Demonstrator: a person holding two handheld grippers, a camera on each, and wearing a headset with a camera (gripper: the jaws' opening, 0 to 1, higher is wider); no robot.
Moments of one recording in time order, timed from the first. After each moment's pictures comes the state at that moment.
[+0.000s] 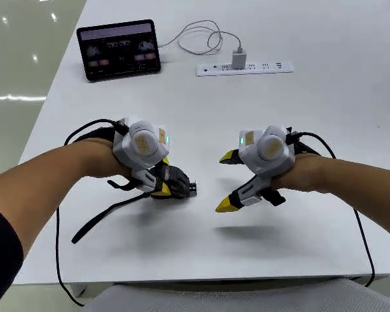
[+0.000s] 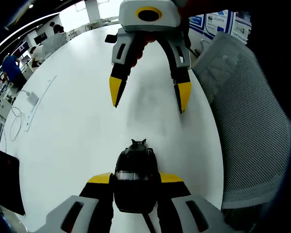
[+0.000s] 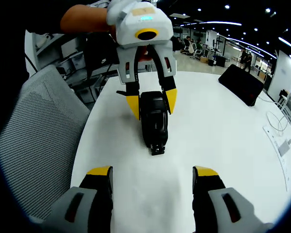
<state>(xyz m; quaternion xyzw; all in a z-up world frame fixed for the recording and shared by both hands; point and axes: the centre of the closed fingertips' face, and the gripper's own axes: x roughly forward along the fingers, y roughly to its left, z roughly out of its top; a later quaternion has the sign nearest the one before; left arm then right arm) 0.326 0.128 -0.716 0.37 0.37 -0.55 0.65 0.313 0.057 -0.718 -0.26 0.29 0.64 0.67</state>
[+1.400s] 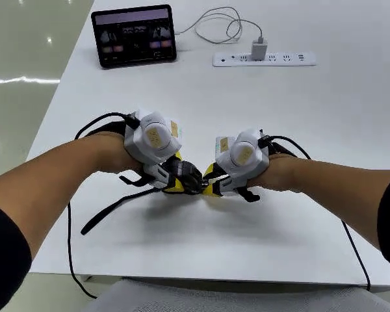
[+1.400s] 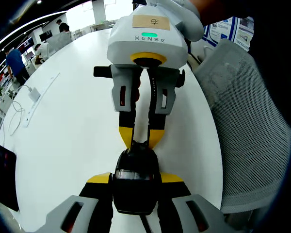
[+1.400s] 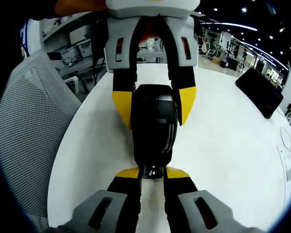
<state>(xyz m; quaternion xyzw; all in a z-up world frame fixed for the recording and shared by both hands) 0.327 0.127 -0.718 0.34 0.37 -0.55 0.67 0.324 0.106 -0.754 -0.32 0.26 0.66 0.63</state>
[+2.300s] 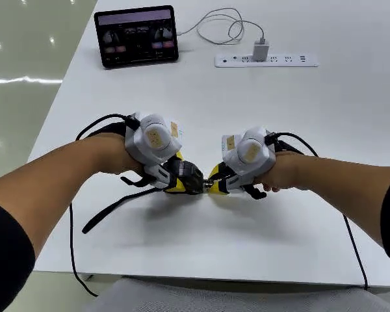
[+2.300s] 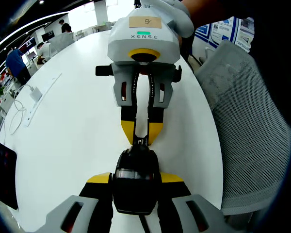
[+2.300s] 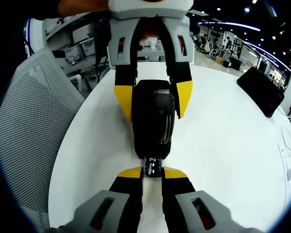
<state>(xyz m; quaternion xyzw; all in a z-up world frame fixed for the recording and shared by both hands) 0.329 0.126 -0.719 0.33 0.37 -0.55 0.68 0.323 0.093 -0.756 -0.31 0.28 0.67 0.62</state>
